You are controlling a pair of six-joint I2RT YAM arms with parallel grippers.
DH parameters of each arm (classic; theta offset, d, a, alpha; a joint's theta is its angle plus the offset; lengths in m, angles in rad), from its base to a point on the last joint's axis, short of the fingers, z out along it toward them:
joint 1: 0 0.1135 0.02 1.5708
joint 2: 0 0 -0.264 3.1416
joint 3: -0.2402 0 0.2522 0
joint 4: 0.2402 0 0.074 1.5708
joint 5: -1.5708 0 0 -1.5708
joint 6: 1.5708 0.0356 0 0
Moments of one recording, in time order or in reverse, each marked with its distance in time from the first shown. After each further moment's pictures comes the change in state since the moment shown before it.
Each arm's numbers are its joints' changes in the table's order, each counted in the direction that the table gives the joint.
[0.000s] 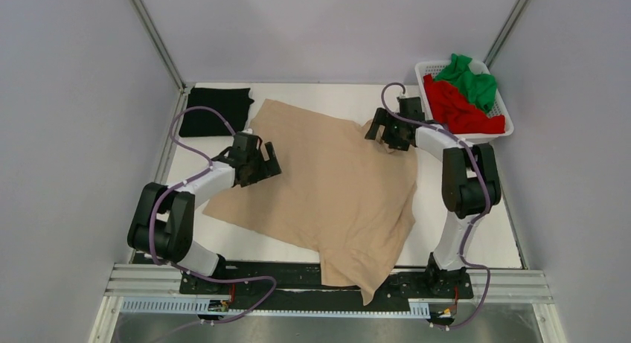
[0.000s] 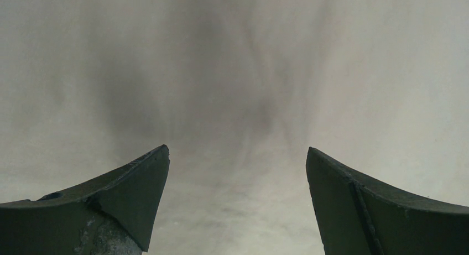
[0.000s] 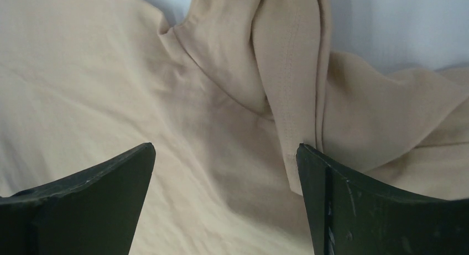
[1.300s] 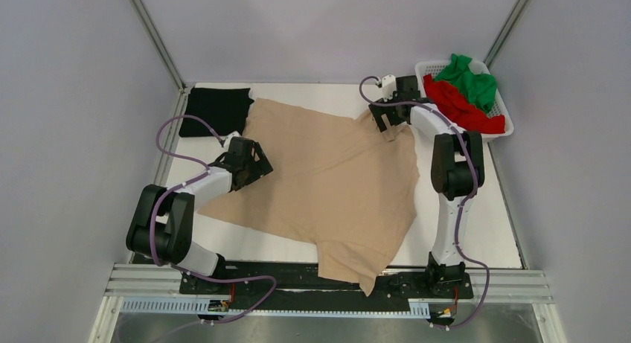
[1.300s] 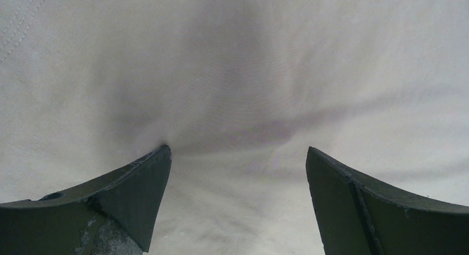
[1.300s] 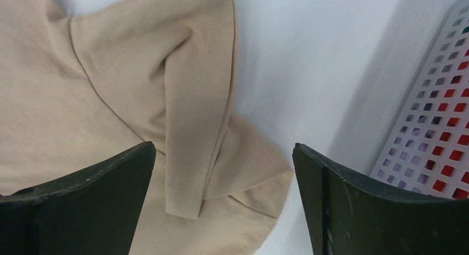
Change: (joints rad) left arm 0.046 0.010 0.094 -0.098 0.174 -0.117; right arm -0.023 -0.259 -0.417 0.145 -0.132 -0.803
